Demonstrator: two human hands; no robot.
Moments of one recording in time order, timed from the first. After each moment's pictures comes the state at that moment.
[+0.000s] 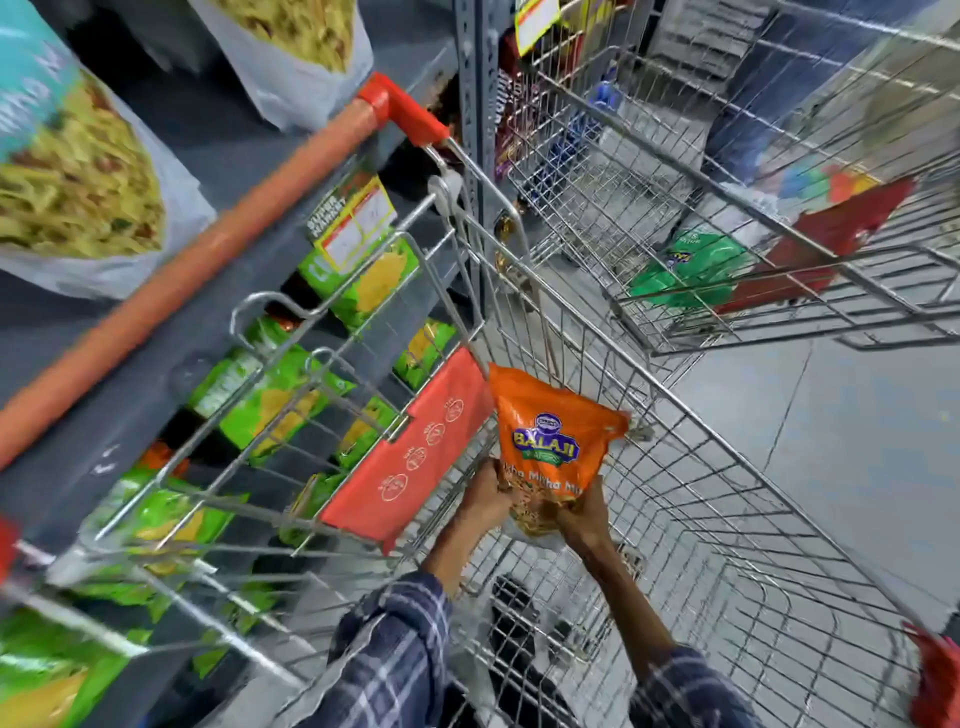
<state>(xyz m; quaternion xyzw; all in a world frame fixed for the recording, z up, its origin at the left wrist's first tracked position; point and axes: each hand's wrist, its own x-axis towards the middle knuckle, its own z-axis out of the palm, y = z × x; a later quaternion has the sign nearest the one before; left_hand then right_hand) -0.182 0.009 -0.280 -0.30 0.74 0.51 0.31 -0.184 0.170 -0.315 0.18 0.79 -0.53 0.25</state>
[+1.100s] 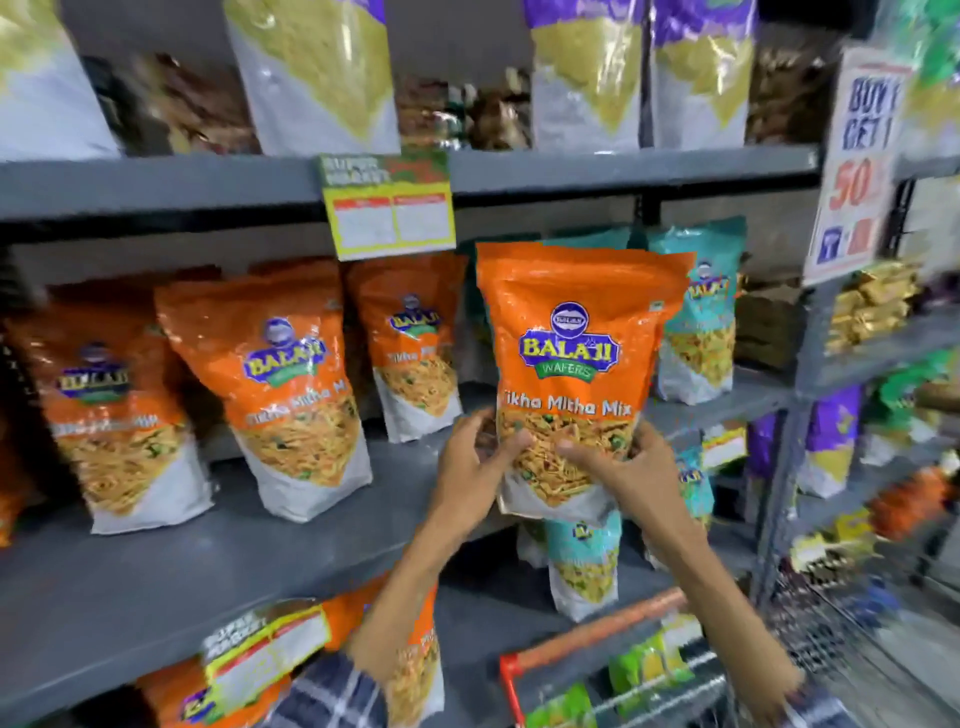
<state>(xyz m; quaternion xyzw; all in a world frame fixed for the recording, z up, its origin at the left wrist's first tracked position) -0.026 -0.255 0.368 -0.19 0.76 0.48 -0.40 -0.157 -0.114 0.353 -0.34 0.60 -0.72 0.10</state>
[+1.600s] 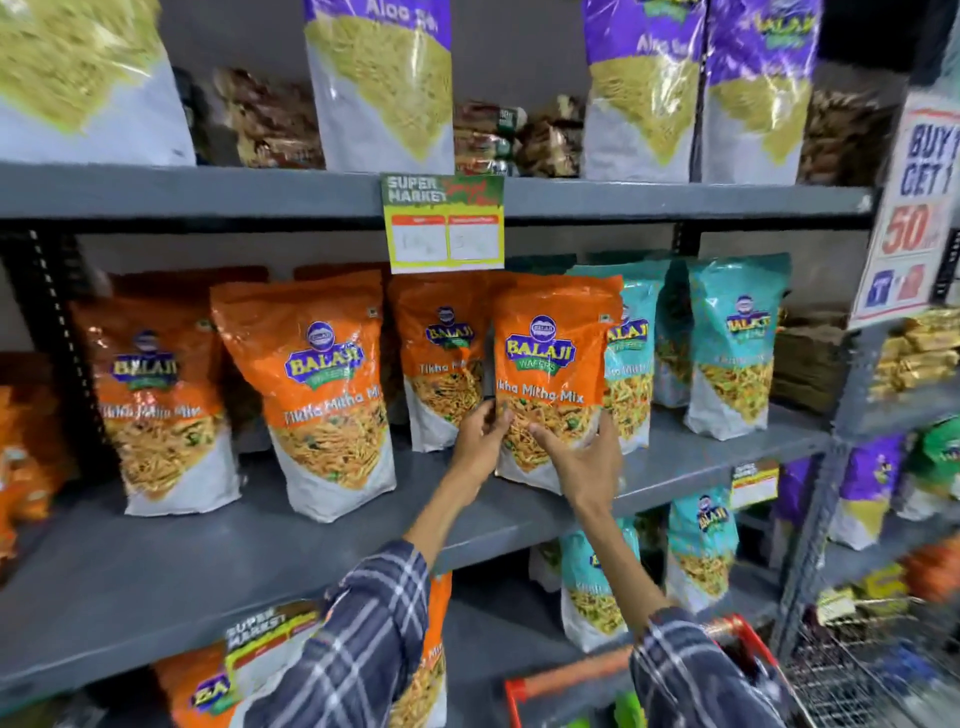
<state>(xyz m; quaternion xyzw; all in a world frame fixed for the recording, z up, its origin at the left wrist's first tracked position) -0.073 -0.336 0.366 -0.24 0.74 0.49 -0.40 -0.162 -0.227 0.349 -0.29 0.69 -0.66 -0.04</state>
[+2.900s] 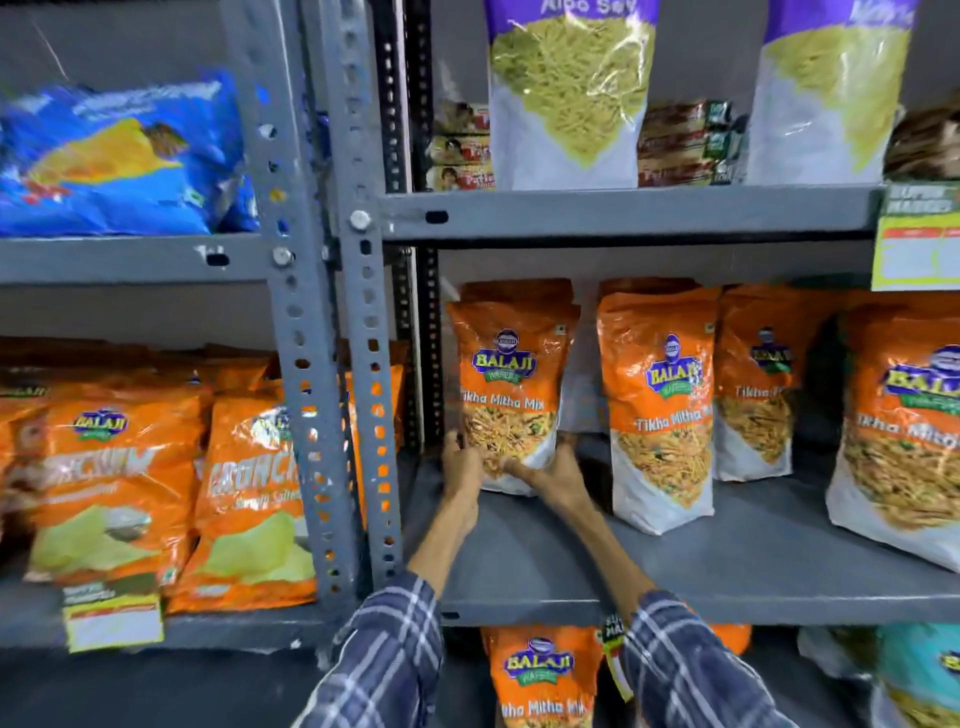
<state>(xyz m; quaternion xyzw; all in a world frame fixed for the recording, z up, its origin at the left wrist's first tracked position) 0.279 -0.502 0.361 -0.43 0.48 0.50 -0.58 0.158 -0.453 0.346 -0.52 0.58 -0.59 0.23</state>
